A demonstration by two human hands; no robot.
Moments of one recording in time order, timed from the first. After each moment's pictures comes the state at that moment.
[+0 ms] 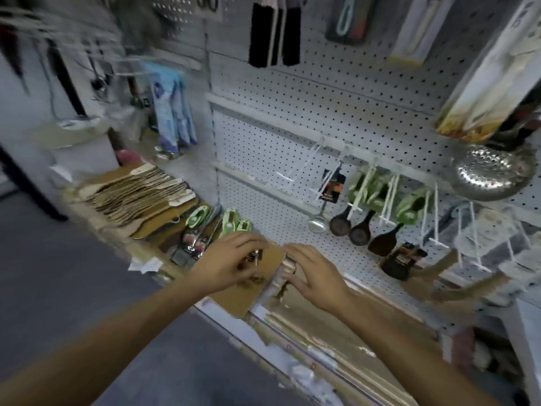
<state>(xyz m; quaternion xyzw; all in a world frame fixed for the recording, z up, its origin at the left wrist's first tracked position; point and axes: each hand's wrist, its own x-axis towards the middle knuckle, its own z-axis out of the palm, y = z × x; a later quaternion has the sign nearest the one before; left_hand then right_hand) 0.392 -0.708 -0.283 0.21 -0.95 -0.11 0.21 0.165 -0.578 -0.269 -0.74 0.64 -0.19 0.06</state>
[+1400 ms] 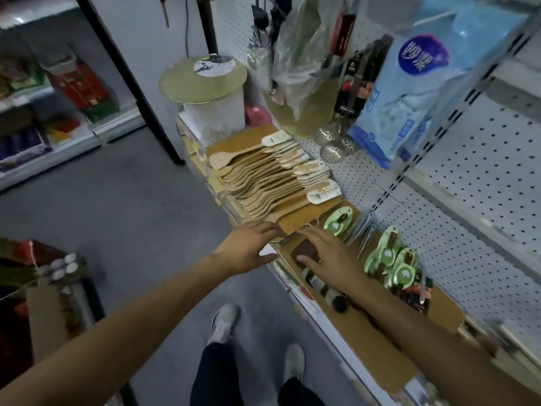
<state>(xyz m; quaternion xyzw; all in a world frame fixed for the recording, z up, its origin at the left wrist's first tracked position) 0.745 -1.105 -0.399 0.40 -0.90 -0.17 0.05 0.504 -1.065 -0.402 -0.79 0.56 -0.11 0.22</state>
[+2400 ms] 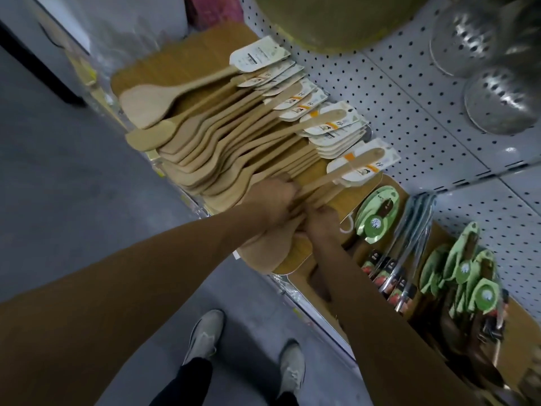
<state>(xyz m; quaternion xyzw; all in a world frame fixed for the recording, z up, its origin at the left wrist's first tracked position) 0.704 -1.396 -0.693 0.40 -0.87 -0.28 -0.03 0.590 -1.326 -0.703 -0.16 0.83 -0.31 0.43</state>
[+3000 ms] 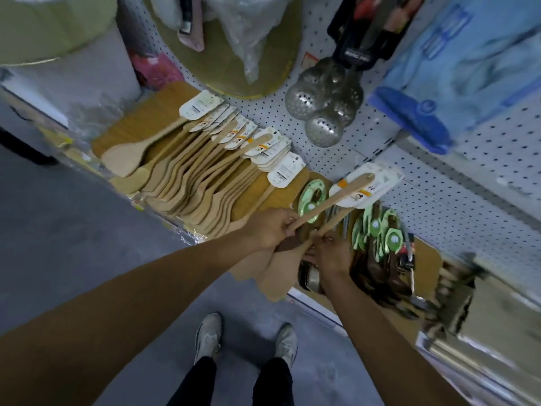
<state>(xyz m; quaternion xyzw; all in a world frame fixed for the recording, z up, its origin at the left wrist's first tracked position) 0.666 -1.303 -0.541 0.33 -0.78 -0.52 -0.06 0.555 -1.185 -0.542 -0.05 0.82 -0.43 0.38</state>
